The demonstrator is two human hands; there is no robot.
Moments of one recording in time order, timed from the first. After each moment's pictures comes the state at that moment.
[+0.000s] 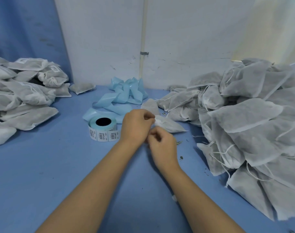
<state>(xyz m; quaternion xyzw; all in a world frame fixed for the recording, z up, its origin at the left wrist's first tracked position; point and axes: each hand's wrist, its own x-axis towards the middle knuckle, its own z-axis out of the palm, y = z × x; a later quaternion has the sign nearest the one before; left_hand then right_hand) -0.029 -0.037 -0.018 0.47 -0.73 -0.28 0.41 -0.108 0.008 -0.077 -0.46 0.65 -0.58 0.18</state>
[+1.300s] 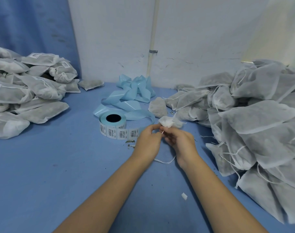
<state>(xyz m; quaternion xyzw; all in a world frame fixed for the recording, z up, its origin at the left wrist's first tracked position) -0.026 -0.011 -0.054 0.44 -0.60 -0.53 0.42 -0.123 0.015 -0.055 -0.27 0.54 -0.67 0.43</state>
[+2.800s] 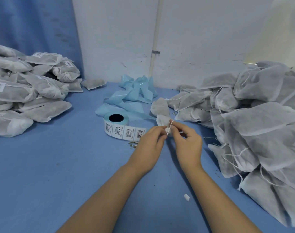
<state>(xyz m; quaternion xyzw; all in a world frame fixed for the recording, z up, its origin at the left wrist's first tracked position) -0.013 -0.015 -0.075 0.30 -0.80 -0.31 0.43 -0.120 0.025 -0.065 -0.44 0.61 -0.65 0.11</state>
